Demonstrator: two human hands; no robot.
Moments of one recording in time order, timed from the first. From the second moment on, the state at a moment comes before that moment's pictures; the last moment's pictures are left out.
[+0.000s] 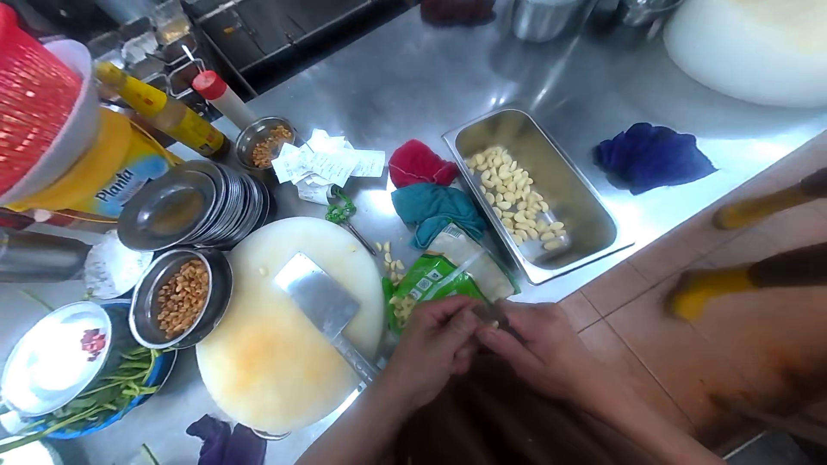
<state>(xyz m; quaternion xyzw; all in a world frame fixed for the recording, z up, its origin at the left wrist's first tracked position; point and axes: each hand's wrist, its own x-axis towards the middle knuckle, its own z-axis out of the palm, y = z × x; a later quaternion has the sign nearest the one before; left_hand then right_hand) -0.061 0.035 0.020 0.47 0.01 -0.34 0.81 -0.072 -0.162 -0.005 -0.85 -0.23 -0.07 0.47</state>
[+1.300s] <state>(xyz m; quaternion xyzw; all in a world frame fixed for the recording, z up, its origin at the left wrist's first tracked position) -0.064 0.096 0.006 0.50 0.27 0.00 0.82 -0.056 -0.129 -0.019 -0.80 -0.17 0.30 0.49</state>
